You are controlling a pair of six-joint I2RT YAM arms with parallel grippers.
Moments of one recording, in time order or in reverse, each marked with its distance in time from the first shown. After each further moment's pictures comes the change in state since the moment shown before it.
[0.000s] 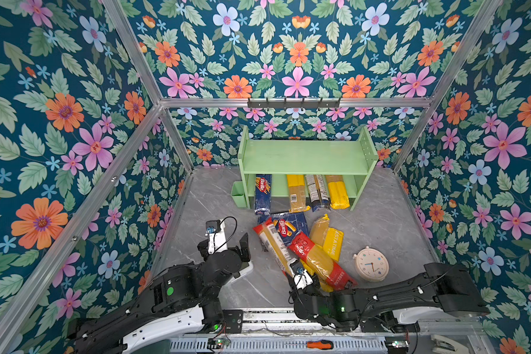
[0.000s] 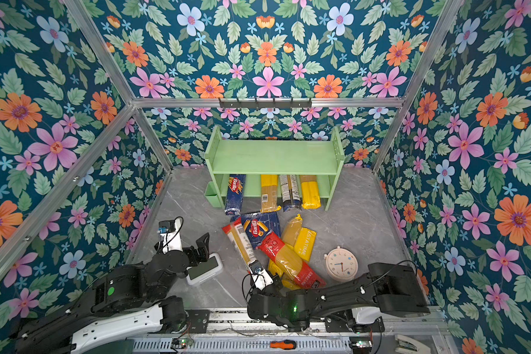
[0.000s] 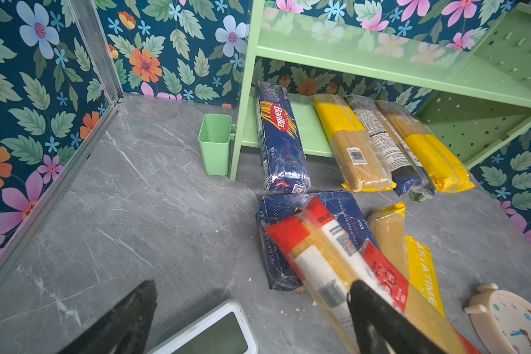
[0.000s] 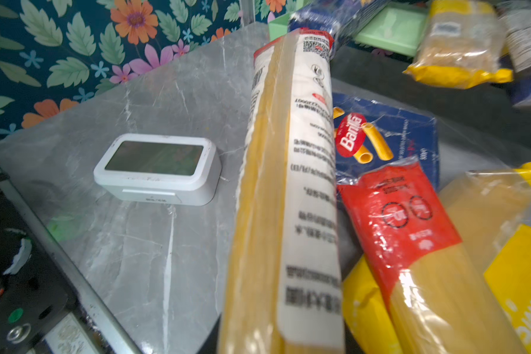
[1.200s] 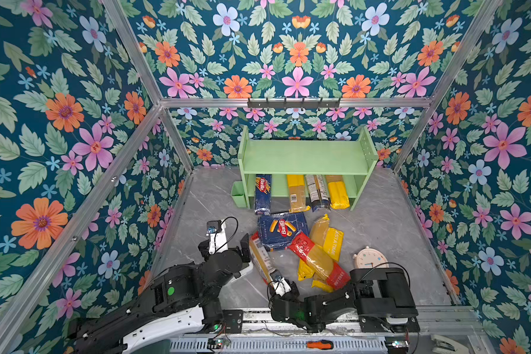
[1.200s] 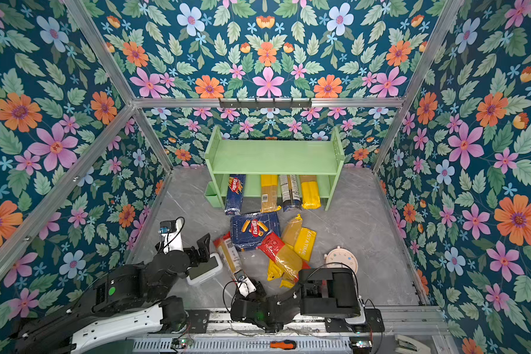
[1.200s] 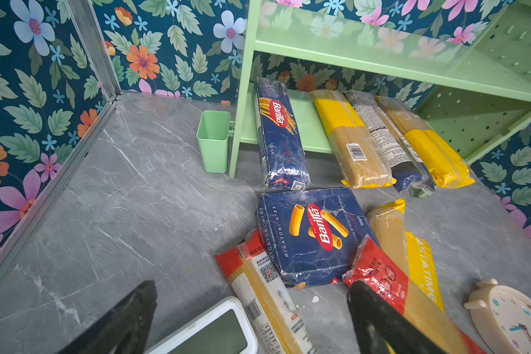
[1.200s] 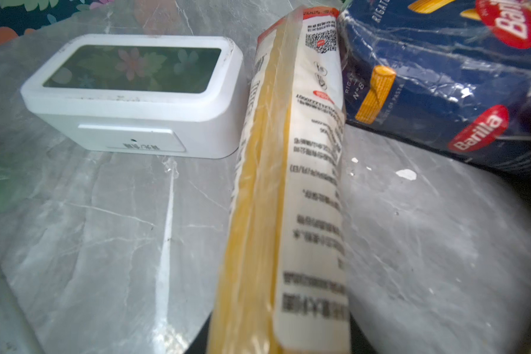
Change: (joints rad) left arm 0.000 0.000 -0.002 -0.002 0.010 -0.002; right arm -0.036 0.542 0.089 0.377 -0.140 0.058
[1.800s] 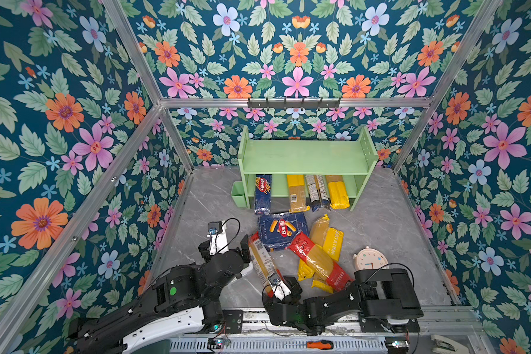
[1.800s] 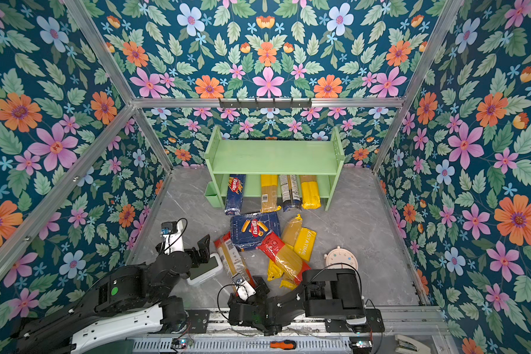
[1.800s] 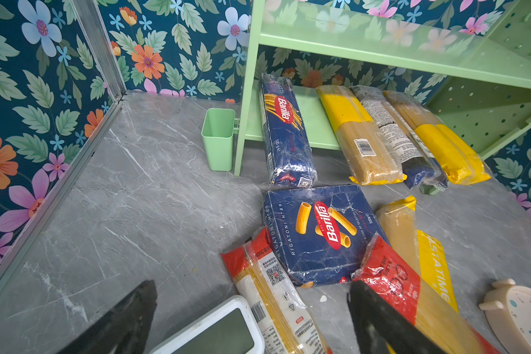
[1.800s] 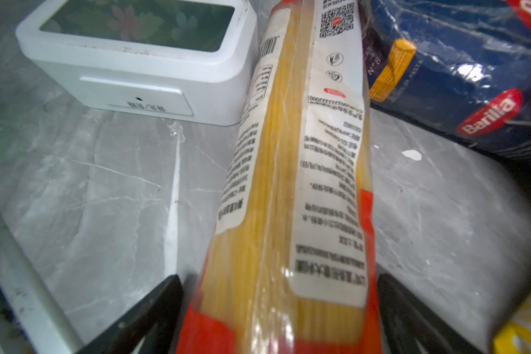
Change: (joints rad) left arm 0.000 -0.004 -0.021 -0.006 -0.012 -0.004; right arm 0.026 -0.014 0.034 -0.145 -0.018 0.010
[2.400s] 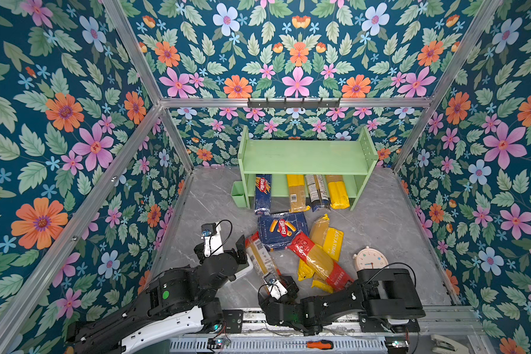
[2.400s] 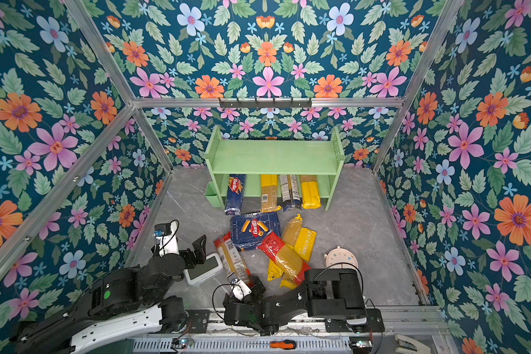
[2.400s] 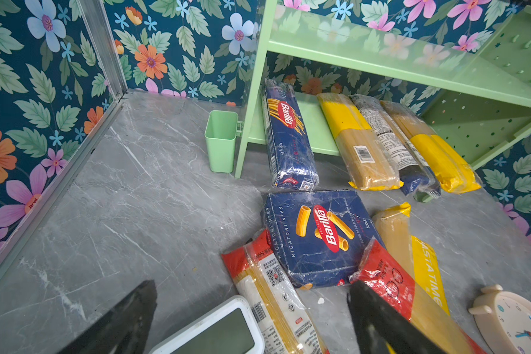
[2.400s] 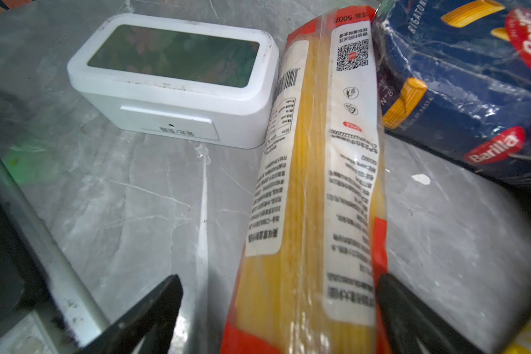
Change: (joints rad) left arm 0.000 -0.058 -0.014 -0.013 -0.004 -0.009; right arm 0.005 -0.020 0.053 -0.056 -0.005 -0.022
